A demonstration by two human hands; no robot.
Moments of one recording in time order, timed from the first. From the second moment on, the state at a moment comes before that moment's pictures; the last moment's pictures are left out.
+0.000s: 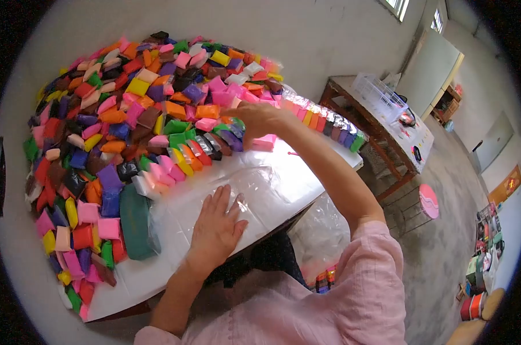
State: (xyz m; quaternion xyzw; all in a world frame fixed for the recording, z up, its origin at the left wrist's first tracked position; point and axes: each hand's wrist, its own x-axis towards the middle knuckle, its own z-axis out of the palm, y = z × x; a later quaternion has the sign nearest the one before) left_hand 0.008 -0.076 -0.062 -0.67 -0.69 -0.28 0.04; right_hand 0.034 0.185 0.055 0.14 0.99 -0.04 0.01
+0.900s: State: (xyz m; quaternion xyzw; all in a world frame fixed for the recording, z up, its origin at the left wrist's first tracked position) left_hand 0.008 -0.073 -0.051 -0.67 -0.69 -0.26 0.05; right_hand 0.177 0.160 -0.010 0.34 0.78 -0.08 -0.52
